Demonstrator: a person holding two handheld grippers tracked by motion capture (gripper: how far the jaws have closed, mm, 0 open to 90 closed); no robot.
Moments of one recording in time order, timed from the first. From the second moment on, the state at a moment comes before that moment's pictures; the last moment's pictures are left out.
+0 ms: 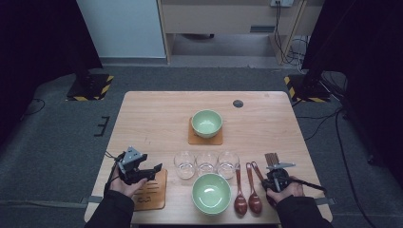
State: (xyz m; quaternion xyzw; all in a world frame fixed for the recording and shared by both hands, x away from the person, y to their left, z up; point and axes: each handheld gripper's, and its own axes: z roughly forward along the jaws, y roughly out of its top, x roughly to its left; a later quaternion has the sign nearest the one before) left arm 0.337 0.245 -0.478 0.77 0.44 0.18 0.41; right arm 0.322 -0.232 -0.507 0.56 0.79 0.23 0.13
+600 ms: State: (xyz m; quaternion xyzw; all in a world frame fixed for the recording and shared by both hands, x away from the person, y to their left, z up) left arm 0.336 0.245 -0.475 0.77 0.44 0.18 0.43; right arm 0.323 -0.238 -0.501 0.56 0.78 0.26 0.13
